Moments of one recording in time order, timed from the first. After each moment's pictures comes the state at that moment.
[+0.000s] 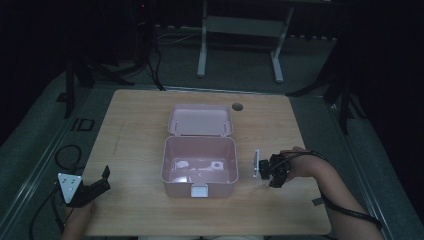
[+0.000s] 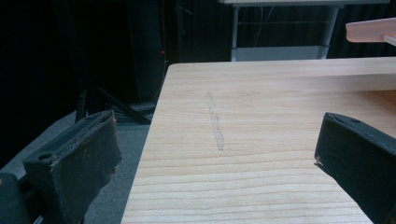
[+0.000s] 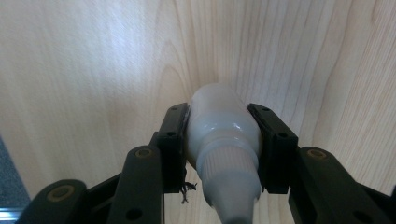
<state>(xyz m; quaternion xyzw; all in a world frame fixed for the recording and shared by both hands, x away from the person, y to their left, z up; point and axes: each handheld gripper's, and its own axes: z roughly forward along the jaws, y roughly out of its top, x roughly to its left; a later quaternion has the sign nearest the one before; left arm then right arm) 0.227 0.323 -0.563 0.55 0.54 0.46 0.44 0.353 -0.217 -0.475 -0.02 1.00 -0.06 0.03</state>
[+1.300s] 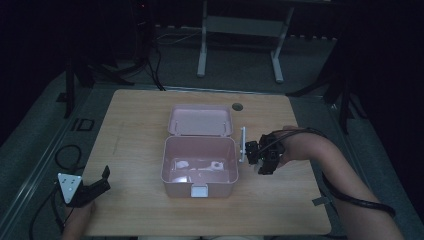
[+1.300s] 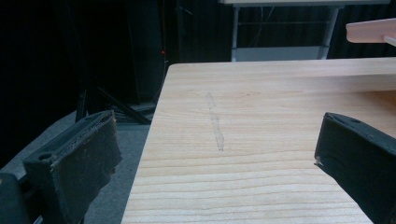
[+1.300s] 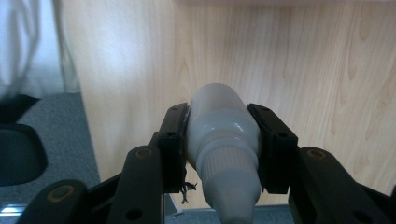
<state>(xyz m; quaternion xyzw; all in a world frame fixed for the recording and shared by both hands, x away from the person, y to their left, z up) 0.227 0.323 -0.563 0.55 0.54 0.46 0.44 0.335 -0.157 -0.363 -0.03 1.00 -0.05 0.04</state>
